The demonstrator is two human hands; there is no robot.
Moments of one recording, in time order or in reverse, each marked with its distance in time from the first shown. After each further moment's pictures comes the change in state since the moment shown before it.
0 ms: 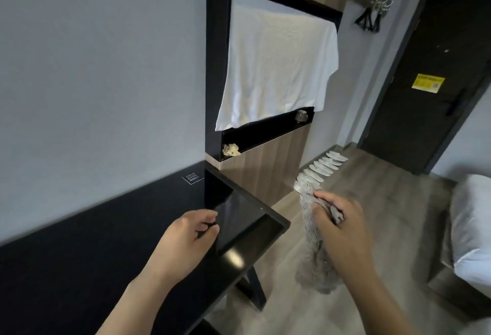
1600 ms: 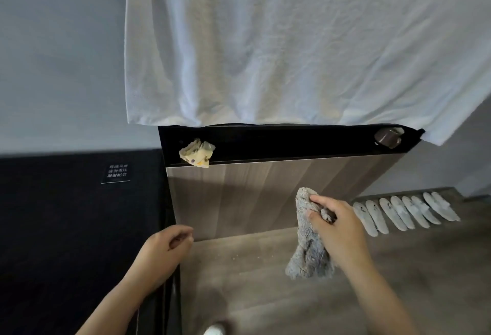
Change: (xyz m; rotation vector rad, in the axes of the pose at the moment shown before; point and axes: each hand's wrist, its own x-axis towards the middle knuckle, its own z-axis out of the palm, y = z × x) left_hand 0.496 -0.018 0.338 -0.077 0.293 -0.688; right_hand 0.667 0.341 0.154 -0.109 -0.736 -0.059
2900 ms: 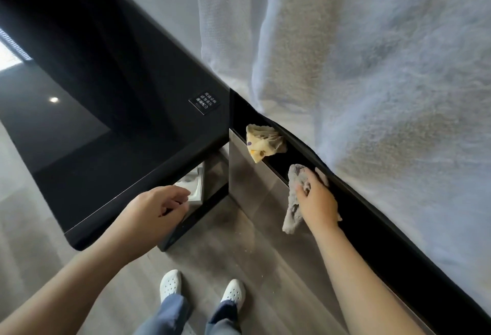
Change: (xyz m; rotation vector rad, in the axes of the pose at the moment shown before) left_hand 0.073 0.122 0.106 -0.041 0.691 -0.609; right_hand 0.327 0.016 0.192 -0.444 -0.831 -0.550
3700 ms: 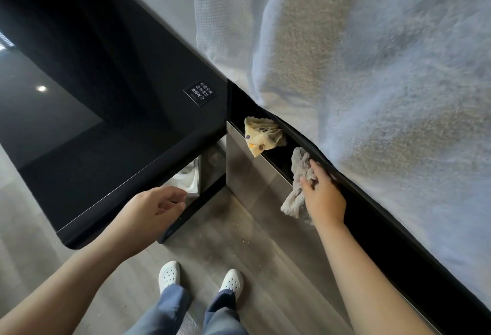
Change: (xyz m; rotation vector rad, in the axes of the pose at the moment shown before) left_hand 0.018 -0.024 0.010 -0.025 -0.067 -0.069; right_hand 0.016 0.018 0.010 -0.046 0.122 0.031
